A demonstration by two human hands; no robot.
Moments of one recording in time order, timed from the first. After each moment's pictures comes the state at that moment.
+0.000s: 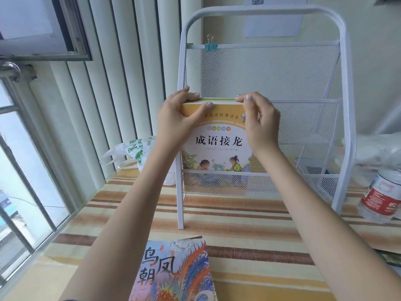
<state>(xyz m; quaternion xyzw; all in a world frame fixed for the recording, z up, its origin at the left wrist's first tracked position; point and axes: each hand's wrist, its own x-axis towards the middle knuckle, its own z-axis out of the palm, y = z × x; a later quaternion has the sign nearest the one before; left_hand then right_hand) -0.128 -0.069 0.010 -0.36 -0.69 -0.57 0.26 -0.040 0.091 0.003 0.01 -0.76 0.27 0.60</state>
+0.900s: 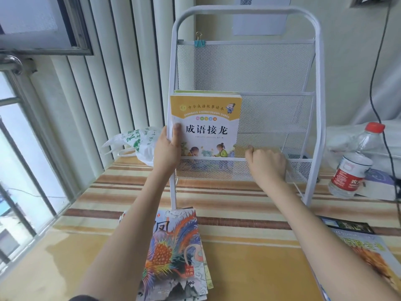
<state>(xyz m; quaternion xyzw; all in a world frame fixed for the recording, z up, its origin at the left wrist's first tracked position) -0.078 -0.089 -0.062 -0.22 -0.75 -0.60 0.13 0.051 0.095 -0.078 -0.28 -0.90 -0.08 0.32</state>
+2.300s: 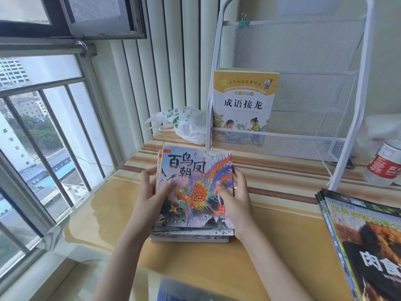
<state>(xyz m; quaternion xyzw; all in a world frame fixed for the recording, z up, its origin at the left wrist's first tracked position) 0.078 -0.264 -0.137 -0.12 -0.68 -0.73 -0.02 0.126 -0.086 -0.157 -0.09 -0.67 0.71 0.21</state>
